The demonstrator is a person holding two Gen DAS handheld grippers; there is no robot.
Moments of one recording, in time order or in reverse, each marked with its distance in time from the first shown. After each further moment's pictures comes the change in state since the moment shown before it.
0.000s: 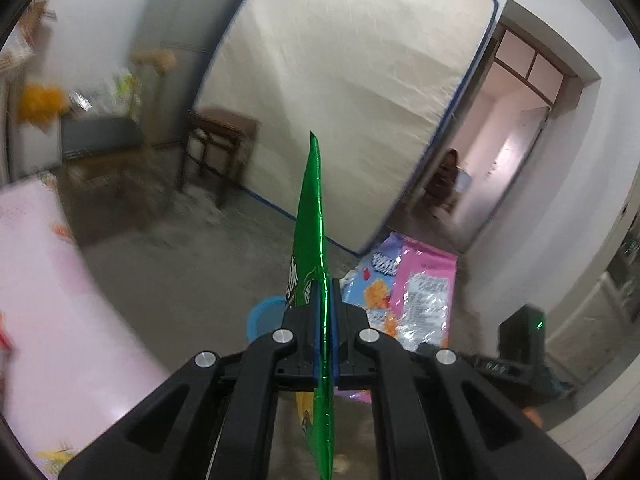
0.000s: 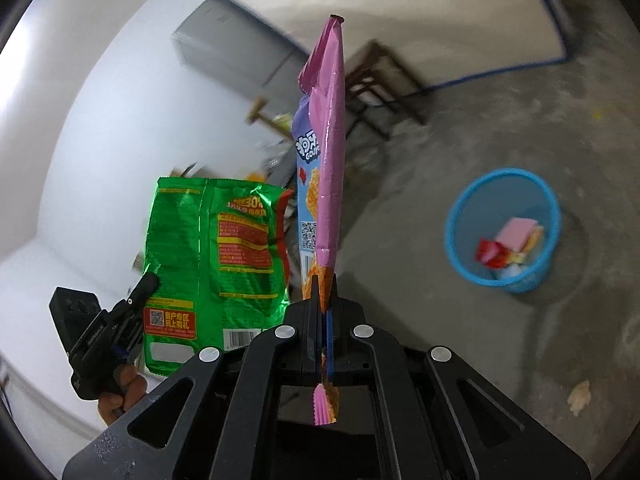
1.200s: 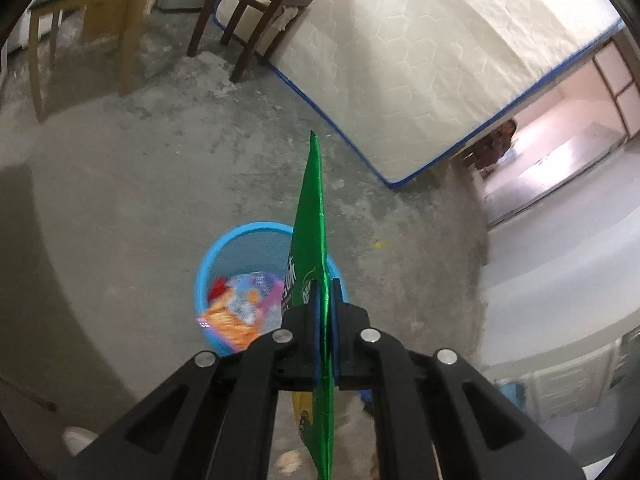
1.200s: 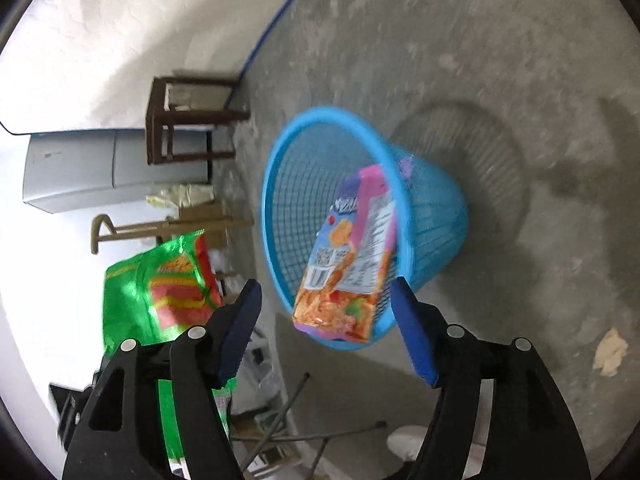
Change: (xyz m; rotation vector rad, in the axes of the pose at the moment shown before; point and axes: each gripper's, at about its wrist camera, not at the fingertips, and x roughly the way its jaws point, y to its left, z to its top) left arm 0.284 0.056 -0.038 -0.323 0.285 0.044; right arm 0.087 -0.245 0.024 0.623 0.014 -0.172
